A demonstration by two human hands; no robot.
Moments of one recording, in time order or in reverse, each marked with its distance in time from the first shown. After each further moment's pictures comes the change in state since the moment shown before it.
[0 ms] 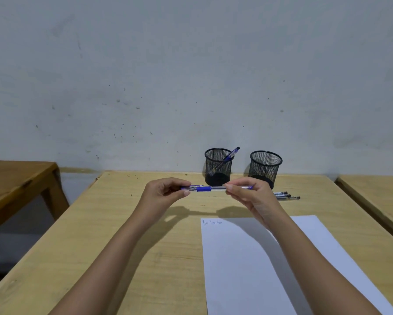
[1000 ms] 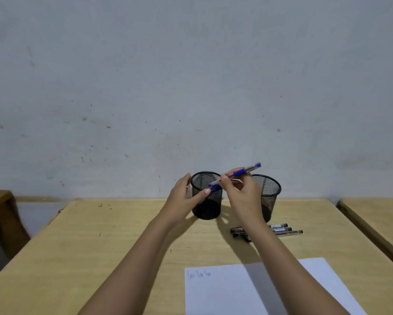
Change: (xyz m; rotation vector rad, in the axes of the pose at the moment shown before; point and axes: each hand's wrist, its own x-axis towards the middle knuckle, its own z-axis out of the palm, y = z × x) left_hand 0.130 -0.045 0.069 0.298 -0.103 -0.073; right_hand 0.110 0.005 -0.011 -0.407 0.395 -0.362
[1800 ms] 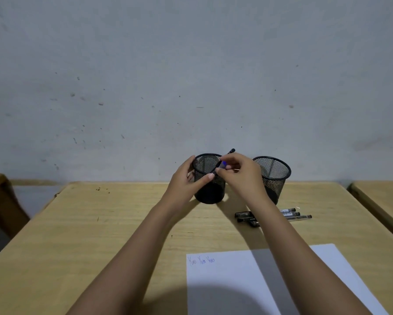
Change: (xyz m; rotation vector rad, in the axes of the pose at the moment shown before) left_hand -0.007 0.009 0.009 -0.319 -0.007 0.103; right_hand 0.019 0.018 0.006 -0.298 -0.128 0.035
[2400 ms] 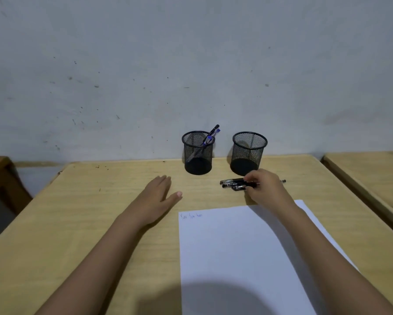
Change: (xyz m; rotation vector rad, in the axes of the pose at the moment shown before) left_hand -0.093 -0.031 -0.042 0.861 -0.255 -0.163; right_hand -0.082 0.067 -0.081 -0.483 -0.180 -0.019
